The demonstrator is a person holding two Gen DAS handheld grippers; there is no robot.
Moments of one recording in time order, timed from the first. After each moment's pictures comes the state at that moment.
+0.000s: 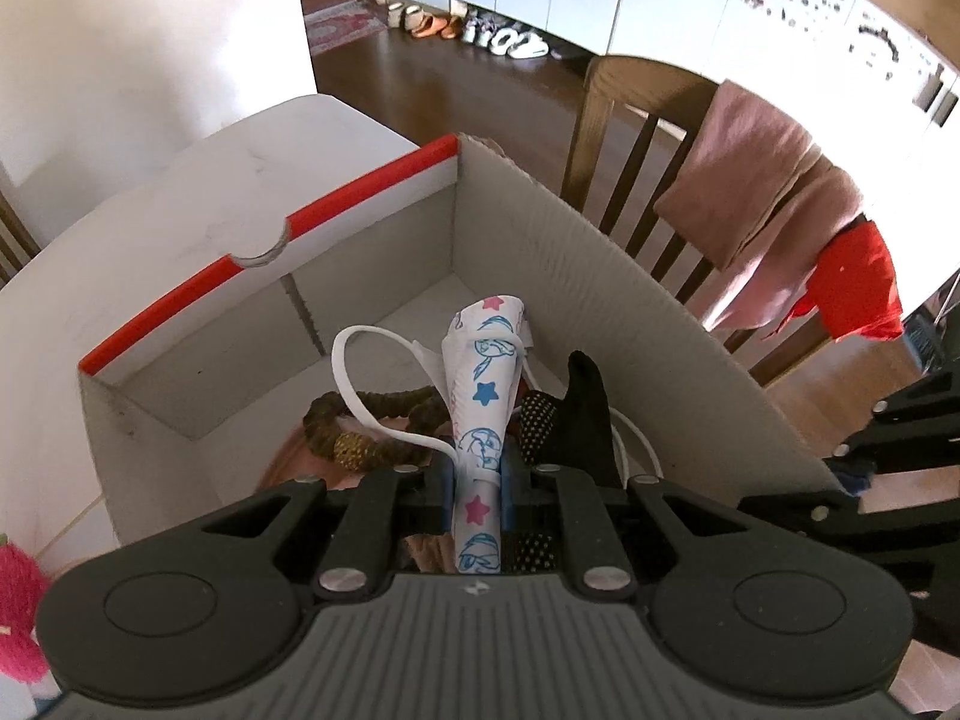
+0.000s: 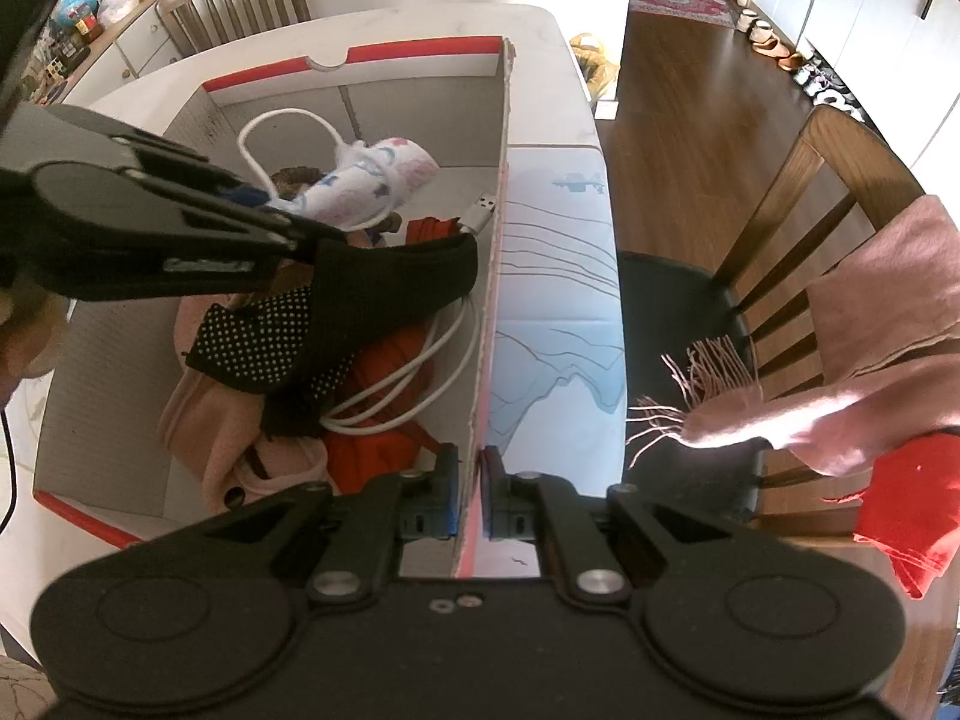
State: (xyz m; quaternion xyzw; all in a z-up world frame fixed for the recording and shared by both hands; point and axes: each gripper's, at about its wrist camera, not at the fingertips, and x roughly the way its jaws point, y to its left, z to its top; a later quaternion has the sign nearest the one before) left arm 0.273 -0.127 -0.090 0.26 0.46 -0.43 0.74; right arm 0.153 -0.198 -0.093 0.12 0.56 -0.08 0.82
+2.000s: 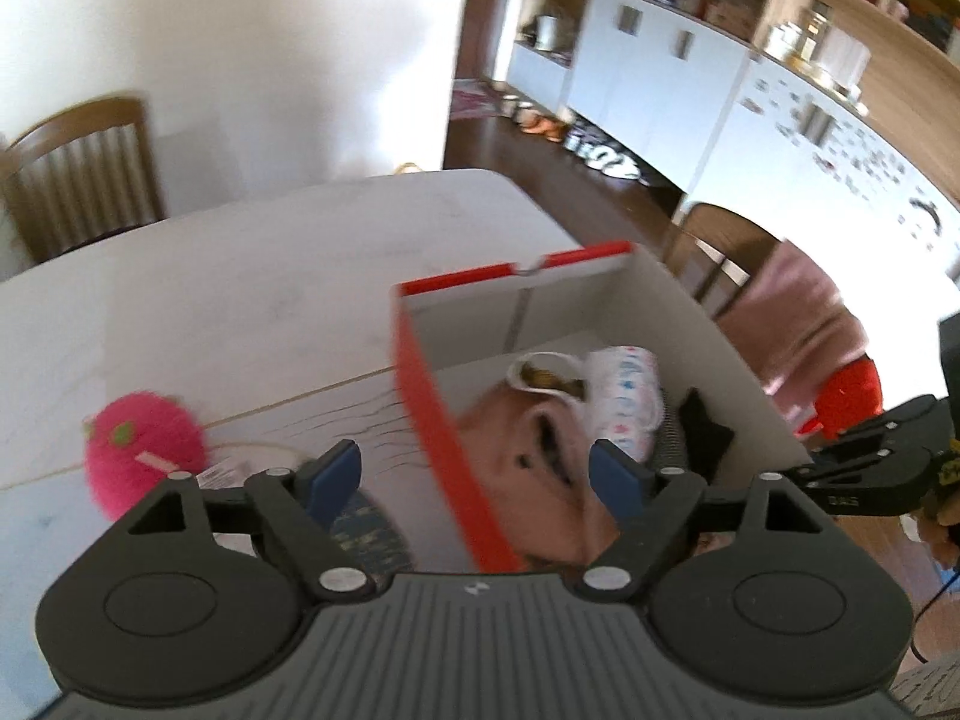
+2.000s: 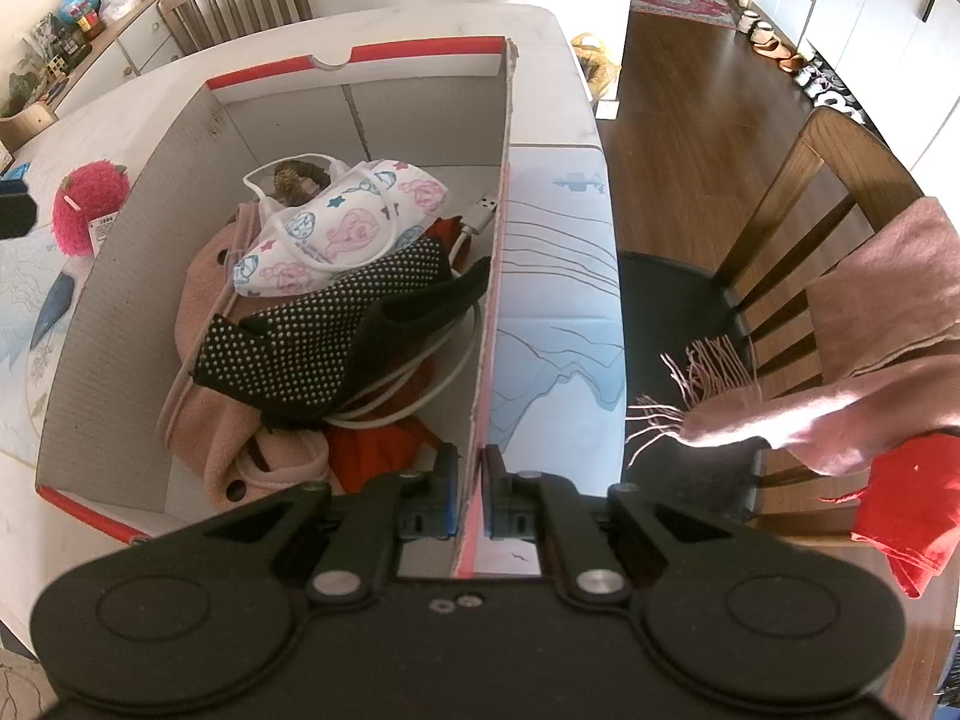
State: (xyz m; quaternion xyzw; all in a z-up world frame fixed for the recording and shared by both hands) left arm 0.288 0.039 -0.013 0.12 0.43 -0.36 0.82; right arm 0.153 -0.196 -0.092 0.12 0.56 -0.08 0.82
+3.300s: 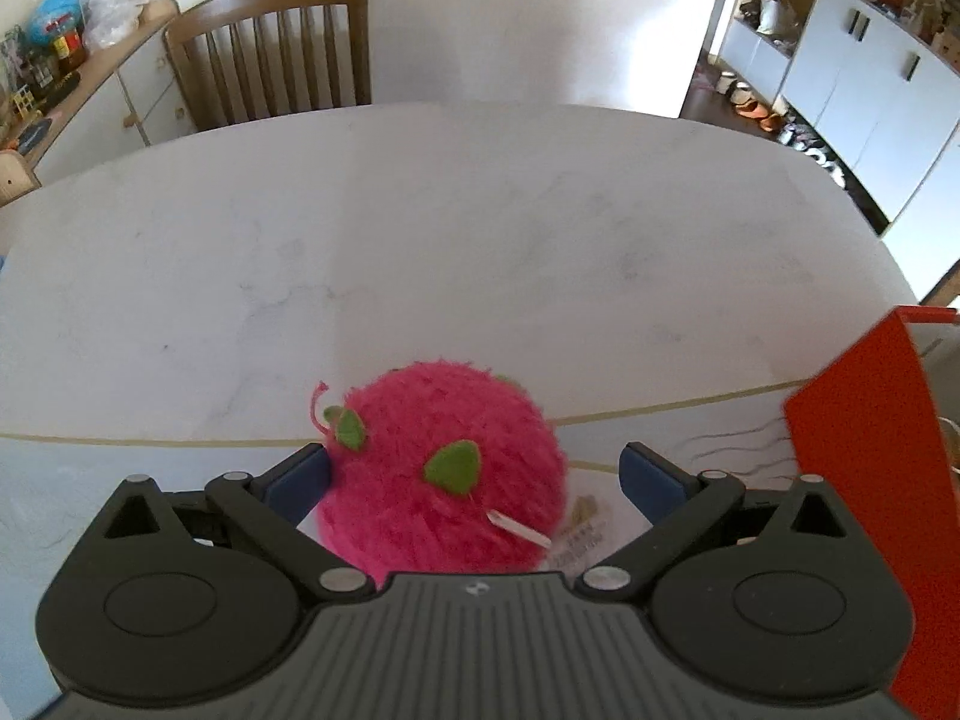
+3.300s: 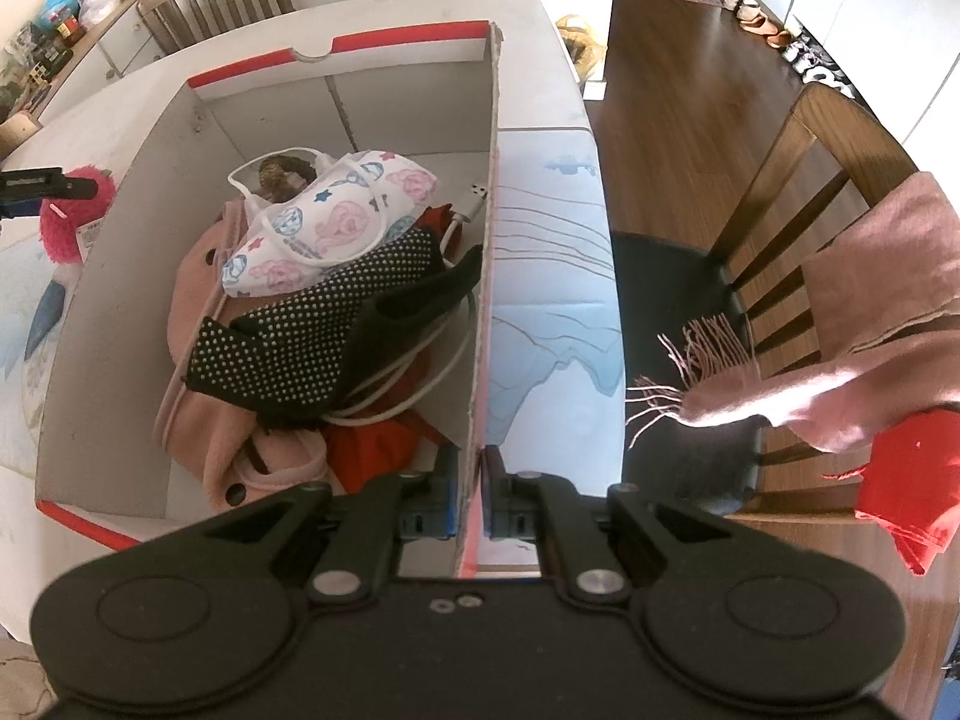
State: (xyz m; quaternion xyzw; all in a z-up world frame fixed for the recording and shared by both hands) left arm 0.447 0.112 -0.110 0.11 0.49 -0.18 0.85; right arm 0.156 -0.198 -0.095 0.13 0.57 -0.09 0.81
